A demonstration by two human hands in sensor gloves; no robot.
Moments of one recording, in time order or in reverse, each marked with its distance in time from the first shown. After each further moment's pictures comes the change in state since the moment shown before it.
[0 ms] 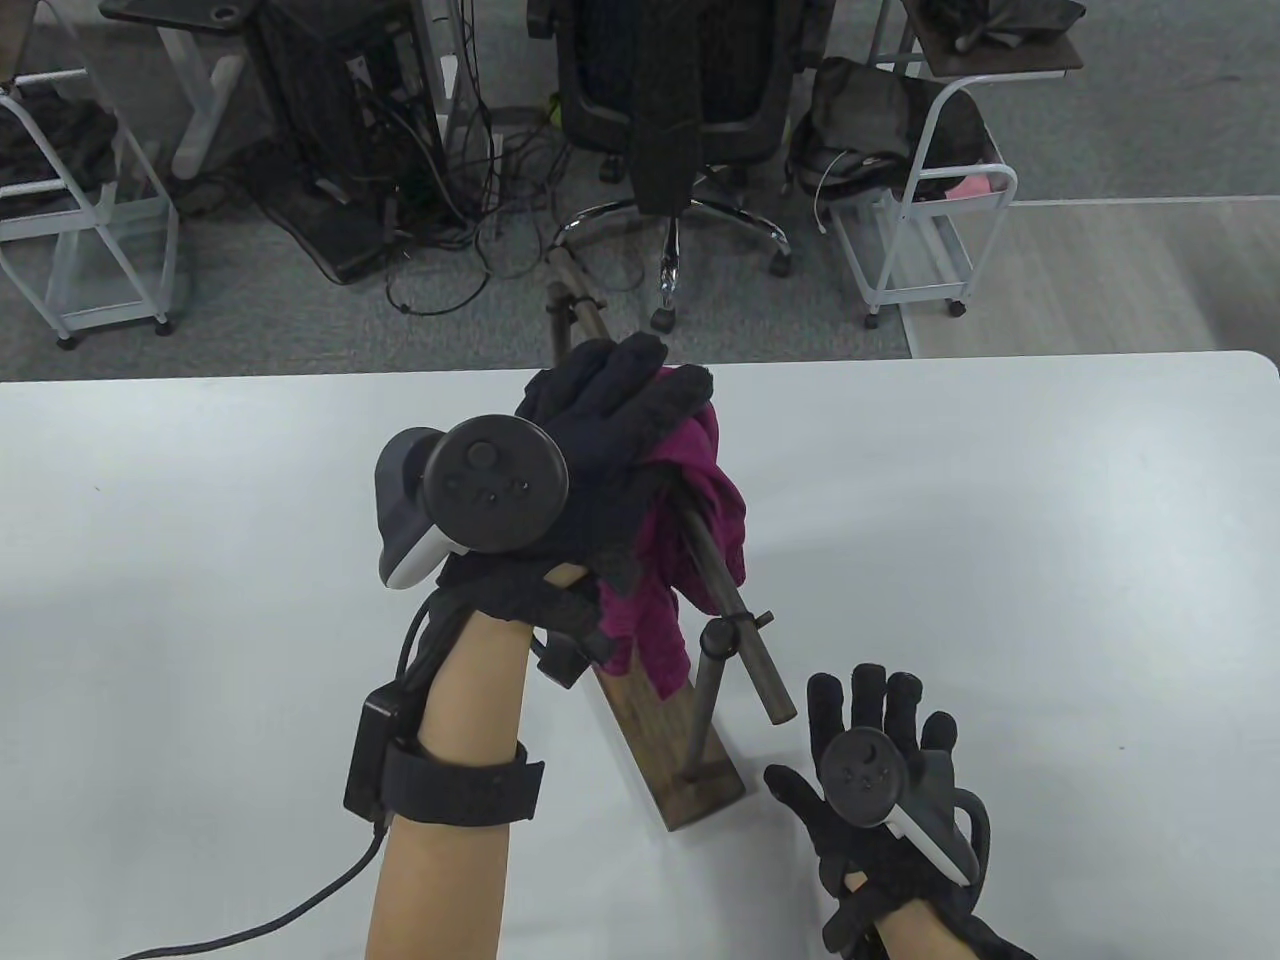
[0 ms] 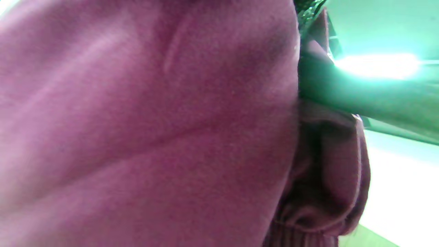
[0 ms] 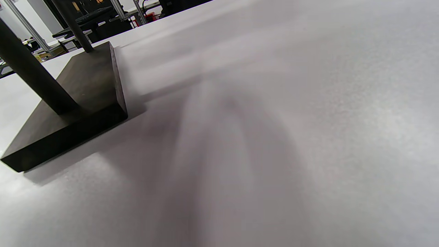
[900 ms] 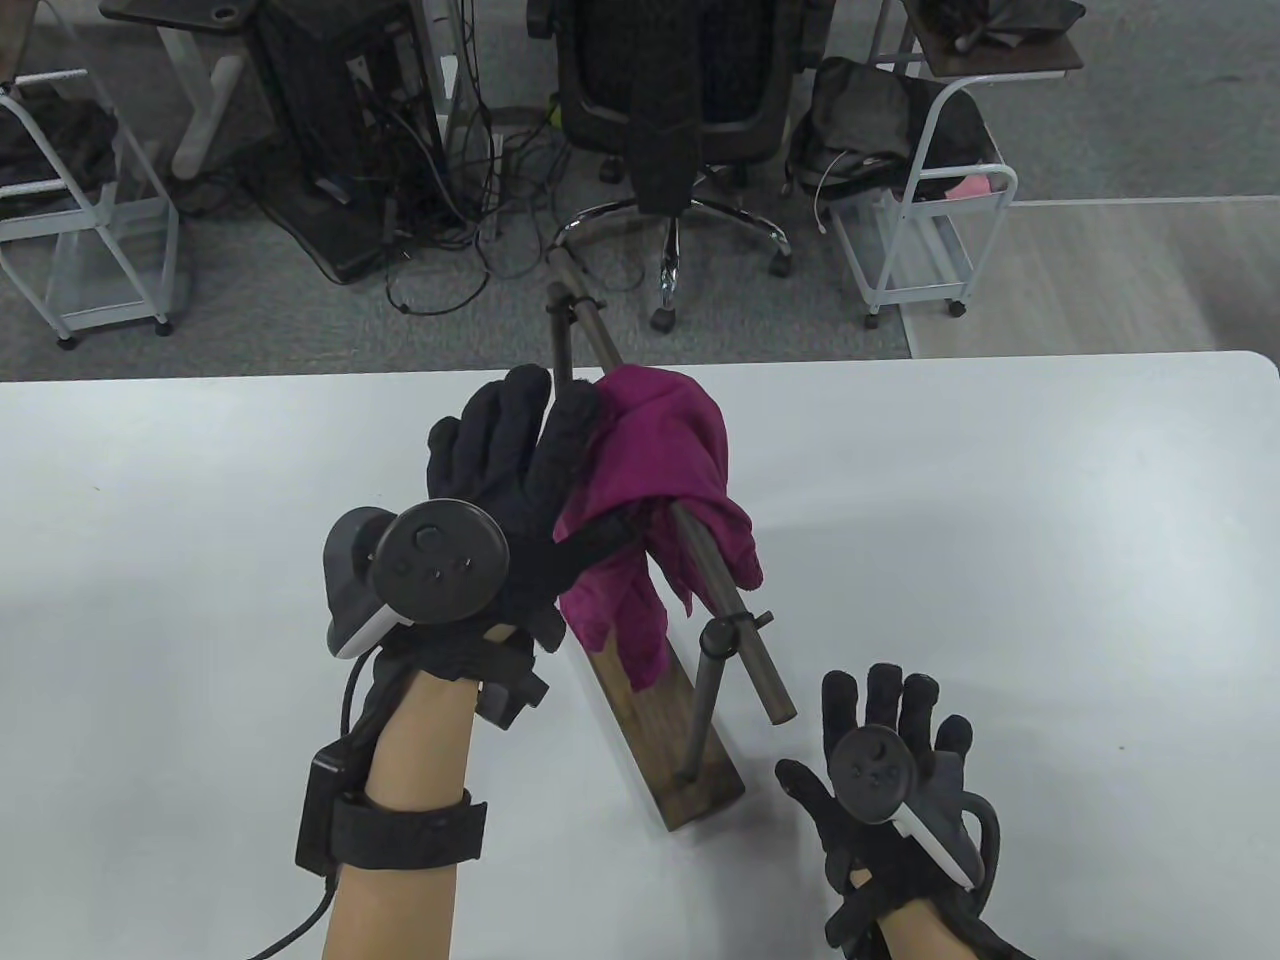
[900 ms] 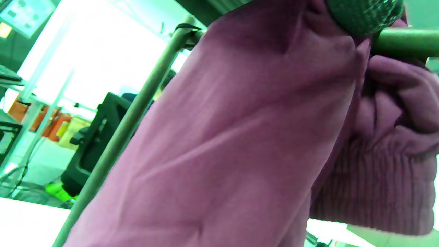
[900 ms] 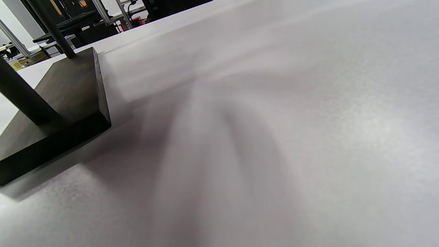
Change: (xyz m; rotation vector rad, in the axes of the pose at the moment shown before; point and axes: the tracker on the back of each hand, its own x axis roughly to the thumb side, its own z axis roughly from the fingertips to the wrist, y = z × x) left_hand -0.045 -0.015 0.051 0.018 0.072 -0.136; right_hand -0.005 -0.006 0.003 -0.023 0.062 -0.008
